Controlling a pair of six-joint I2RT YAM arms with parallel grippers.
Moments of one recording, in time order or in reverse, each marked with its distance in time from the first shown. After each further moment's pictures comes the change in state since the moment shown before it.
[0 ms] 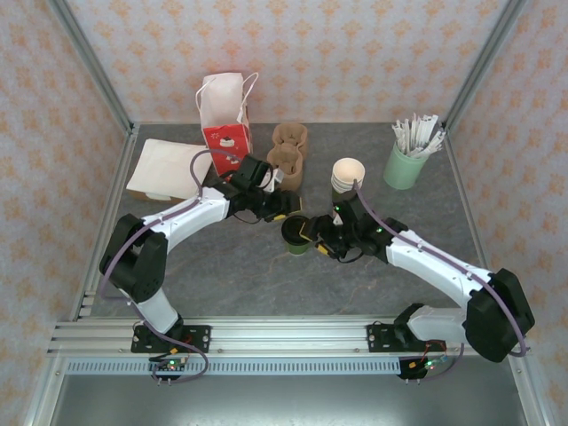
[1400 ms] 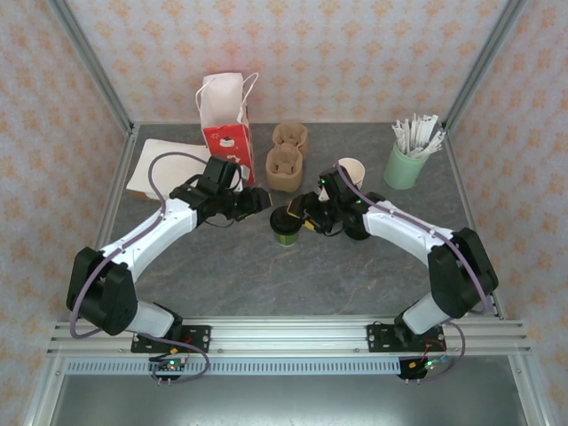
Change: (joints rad) left arm 0.119 -0.268 -0.131 -0.121 -0.137 0.026; right arm -0.070 0.326 0.243 0.090 -0.072 -0.129
